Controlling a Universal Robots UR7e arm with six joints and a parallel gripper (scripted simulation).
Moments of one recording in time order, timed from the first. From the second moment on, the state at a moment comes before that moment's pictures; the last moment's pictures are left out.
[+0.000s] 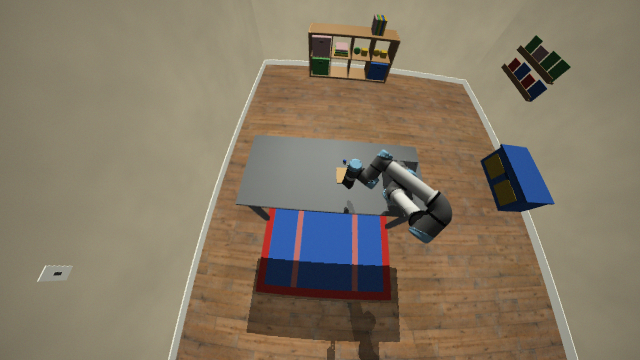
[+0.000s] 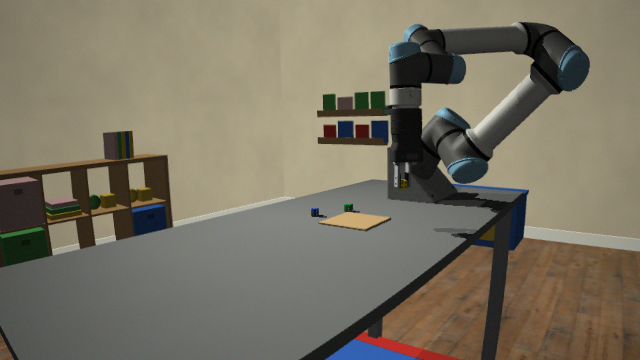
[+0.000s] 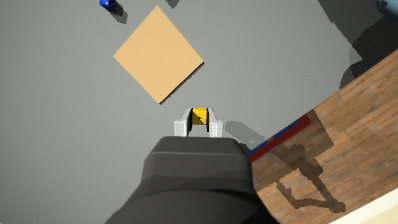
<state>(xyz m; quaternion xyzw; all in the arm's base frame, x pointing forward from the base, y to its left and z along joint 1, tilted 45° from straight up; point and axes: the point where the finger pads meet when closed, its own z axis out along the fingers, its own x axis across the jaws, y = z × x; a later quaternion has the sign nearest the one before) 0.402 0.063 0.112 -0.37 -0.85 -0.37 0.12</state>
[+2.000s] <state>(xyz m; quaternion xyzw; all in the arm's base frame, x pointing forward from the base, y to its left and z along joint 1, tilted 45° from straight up) 0.401 0.072 0.101 -0.37 -0.65 -0.67 -0.03</state>
